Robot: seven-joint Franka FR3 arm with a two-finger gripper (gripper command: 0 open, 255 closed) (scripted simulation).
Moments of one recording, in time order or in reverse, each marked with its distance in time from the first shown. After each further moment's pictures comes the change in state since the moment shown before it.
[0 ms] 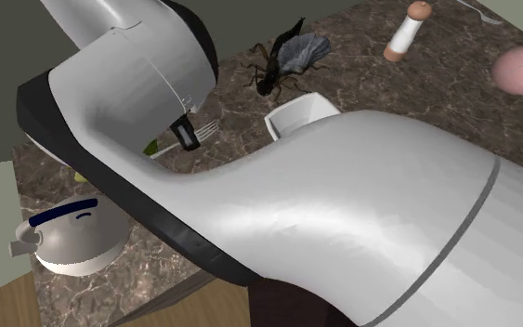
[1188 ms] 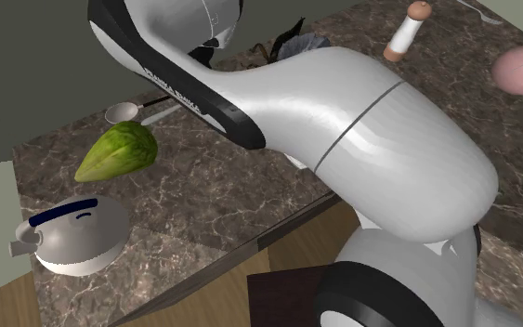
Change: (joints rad) arm 0.140 0.388 -0.112 0.556 -0.198 -0.195 -0.119
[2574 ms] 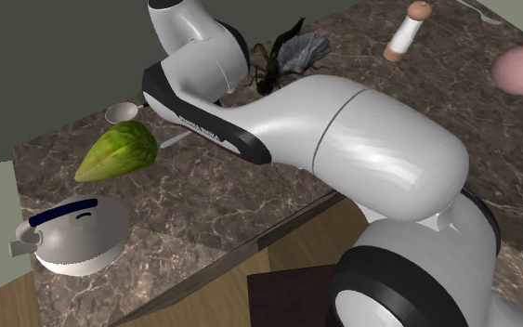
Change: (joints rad) arm -0.078 0.003 -0.007 -0.303 -0.016 0.282 0.053
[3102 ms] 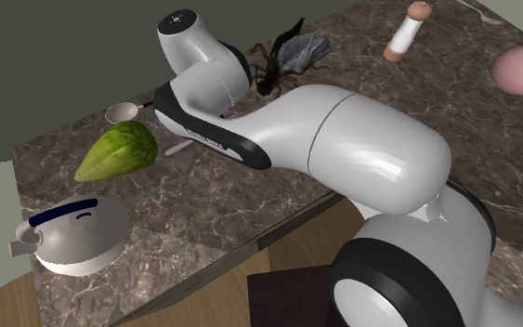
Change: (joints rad) arm -0.006 0.023 -0.012 -0.069 -0.020 0.084 0.023
